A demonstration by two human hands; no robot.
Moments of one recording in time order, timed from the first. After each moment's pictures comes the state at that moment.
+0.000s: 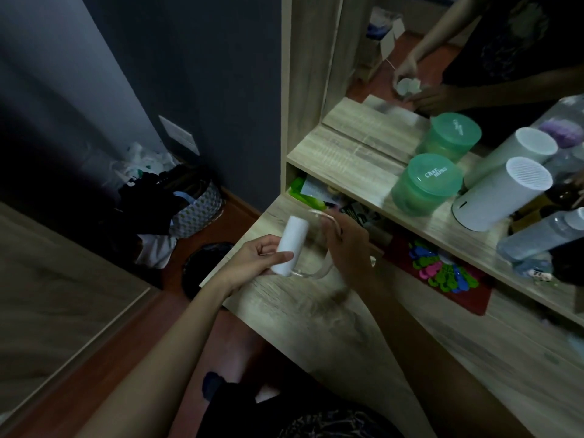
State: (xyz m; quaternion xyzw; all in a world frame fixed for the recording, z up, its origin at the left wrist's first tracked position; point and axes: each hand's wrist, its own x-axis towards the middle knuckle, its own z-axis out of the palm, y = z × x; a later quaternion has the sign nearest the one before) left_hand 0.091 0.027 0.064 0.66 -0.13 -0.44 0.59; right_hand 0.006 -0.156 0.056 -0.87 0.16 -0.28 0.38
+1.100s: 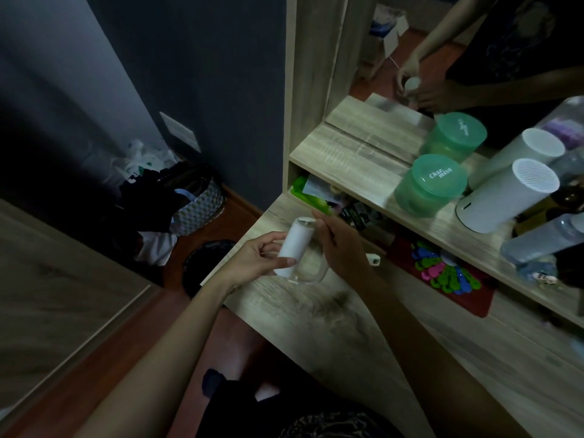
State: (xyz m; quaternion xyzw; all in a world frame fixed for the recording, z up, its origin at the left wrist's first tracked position) left_hand 0.094 0.028 0.063 0.67 -0.16 -0.44 0.58; right_hand 0.009 -0.152 0.057 -0.89 0.12 -0.18 0.40
